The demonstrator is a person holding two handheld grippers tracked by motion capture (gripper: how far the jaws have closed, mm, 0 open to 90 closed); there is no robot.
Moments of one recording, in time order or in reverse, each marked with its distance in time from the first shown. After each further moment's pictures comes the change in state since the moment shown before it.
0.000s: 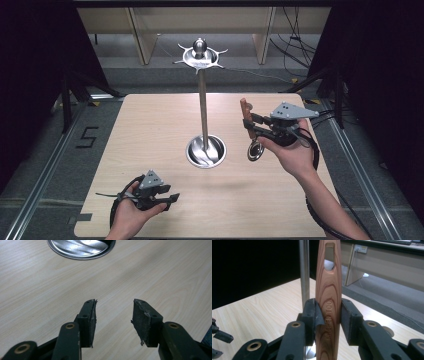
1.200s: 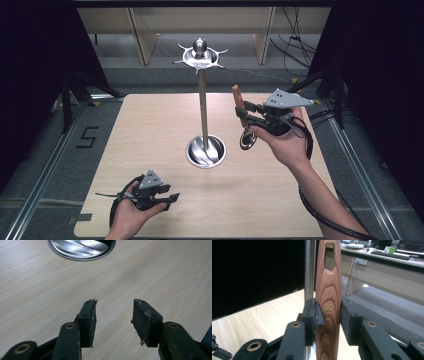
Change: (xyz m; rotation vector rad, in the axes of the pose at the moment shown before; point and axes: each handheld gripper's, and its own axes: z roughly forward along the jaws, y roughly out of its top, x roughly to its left) left arm 0.000 0.000 -0.001 -0.005 -0.011 -0.001; right arm 0.007 0.032 0.009 -0.047 0.005 -0.037
